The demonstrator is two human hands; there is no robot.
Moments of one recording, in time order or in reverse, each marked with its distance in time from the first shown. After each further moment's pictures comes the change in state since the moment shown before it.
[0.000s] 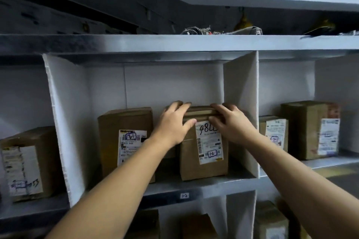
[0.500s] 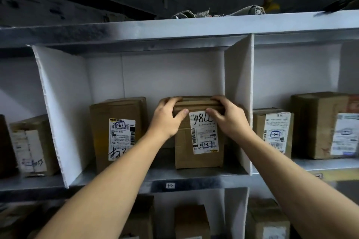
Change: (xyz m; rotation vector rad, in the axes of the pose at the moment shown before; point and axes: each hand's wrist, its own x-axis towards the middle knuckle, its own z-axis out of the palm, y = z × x) left_hand 0.000 0.016 0.035 -0.136 0.095 -0.250; right_hand 0.006 0.038 0.012 0.535 0.037 0.001
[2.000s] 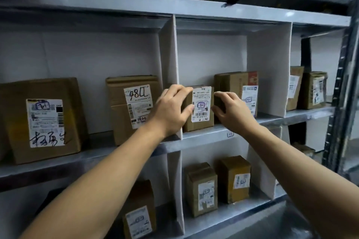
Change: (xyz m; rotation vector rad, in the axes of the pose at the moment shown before) left_hand -0.079 0.126 0.093 -0.026 -0.096 0.532; right_hand -0.122 0.062 -0.151 -0.628 0.078 0.085
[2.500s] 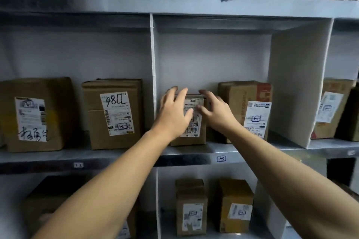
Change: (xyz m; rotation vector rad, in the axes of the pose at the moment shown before) left_hand 0.075 0.018 0.097 0.173 0.022 -0.437; right_hand 0.103 0.059 0.025 0.416 -0.218 -0.108
